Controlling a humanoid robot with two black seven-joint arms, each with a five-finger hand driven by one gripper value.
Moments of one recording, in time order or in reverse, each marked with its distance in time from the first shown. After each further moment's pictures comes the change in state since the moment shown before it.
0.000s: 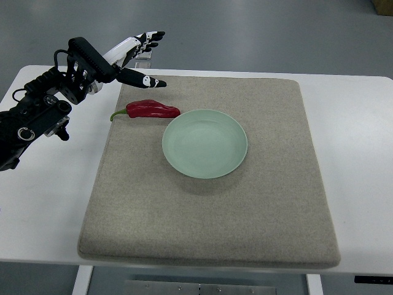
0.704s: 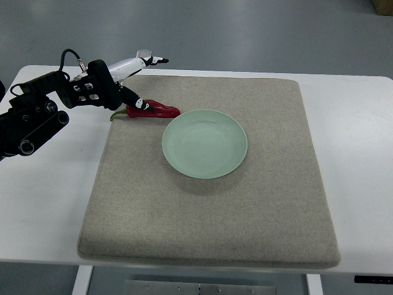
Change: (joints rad) left arm 0.001 0.038 0.006 0.000 0.444 0.003 0.003; right arm 0.000 0.000 0.000 0.000 0.000 0.000 0.000
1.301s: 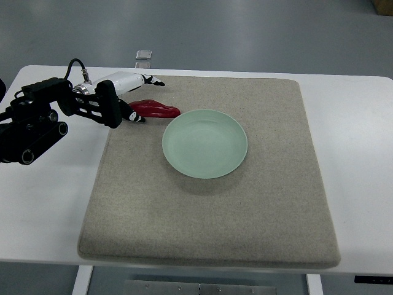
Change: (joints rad) left arm -0.004 0.002 0.088 0.012 0.145 0.050 0.006; right arm 0.000 0.000 0.000 0.000 0.000 0.000 0.000
